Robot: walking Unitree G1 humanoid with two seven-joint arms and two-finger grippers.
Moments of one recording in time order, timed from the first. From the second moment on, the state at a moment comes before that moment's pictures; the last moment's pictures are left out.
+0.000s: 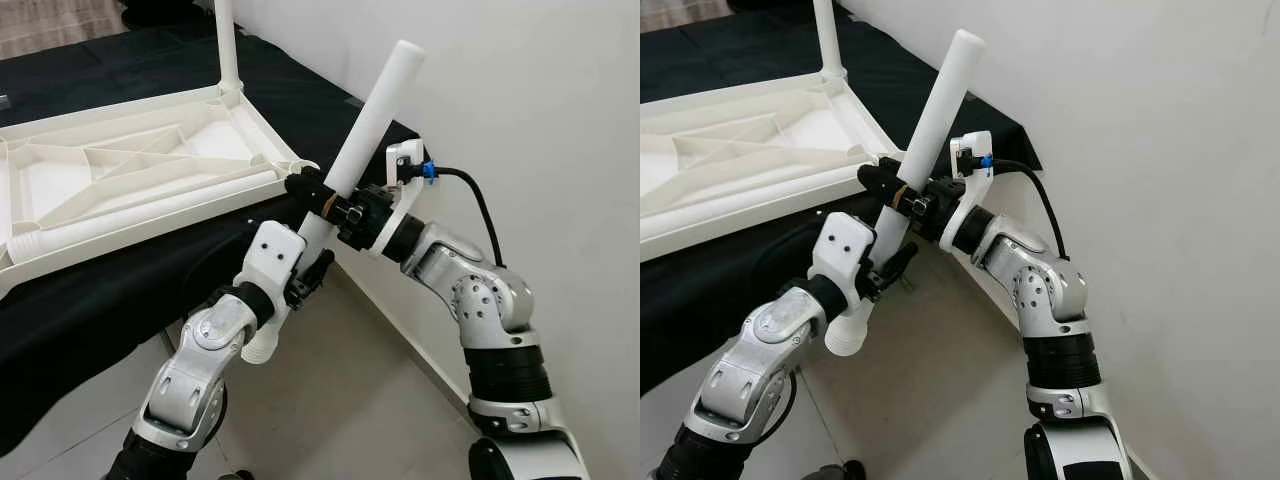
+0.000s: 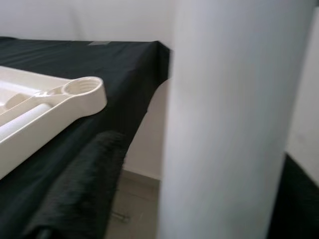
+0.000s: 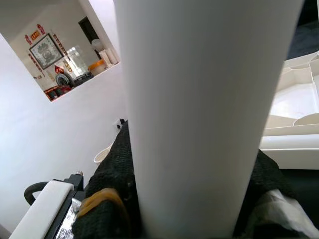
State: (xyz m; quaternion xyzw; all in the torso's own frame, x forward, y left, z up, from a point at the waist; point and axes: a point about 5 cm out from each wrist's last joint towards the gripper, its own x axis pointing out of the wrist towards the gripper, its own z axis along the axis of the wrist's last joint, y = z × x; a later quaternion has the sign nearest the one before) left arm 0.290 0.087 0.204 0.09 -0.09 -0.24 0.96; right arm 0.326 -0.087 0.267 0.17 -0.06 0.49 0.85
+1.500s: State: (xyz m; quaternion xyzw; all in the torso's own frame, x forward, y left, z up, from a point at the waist) left arm 0.289 0.108 0.158 0.17 0.00 -0.23 0.96; right arm 0.334 -0.092 0.304 0.14 -0.11 0.48 0.86
